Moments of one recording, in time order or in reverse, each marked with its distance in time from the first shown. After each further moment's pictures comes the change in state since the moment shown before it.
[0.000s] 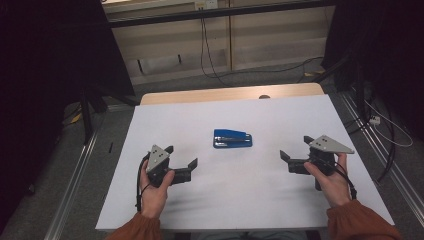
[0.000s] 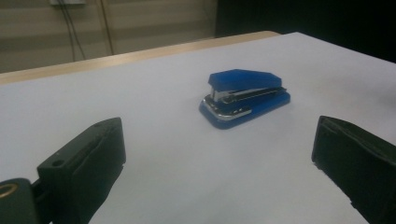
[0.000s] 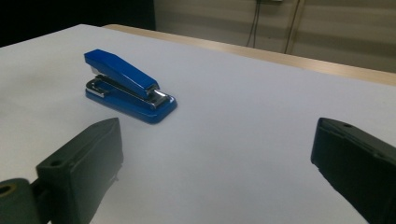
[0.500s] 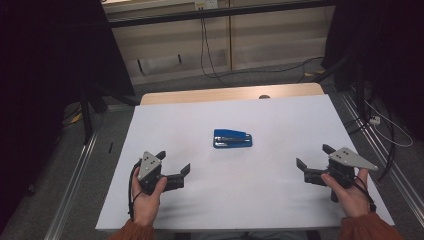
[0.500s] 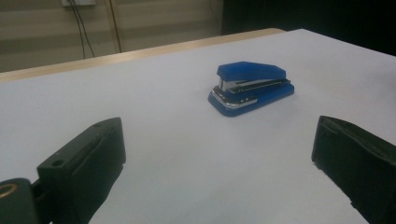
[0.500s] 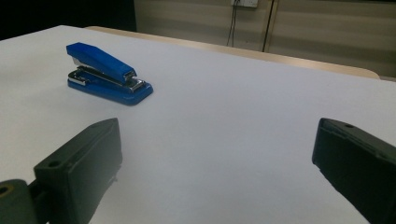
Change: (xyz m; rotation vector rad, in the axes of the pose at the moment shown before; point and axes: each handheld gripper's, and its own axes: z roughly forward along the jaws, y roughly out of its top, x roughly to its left) left arm 0.004 -0.007 -0.023 0.011 0.008 0.004; right arm -0.012 -0.021 -0.042 -0.026 -0.074 0.004
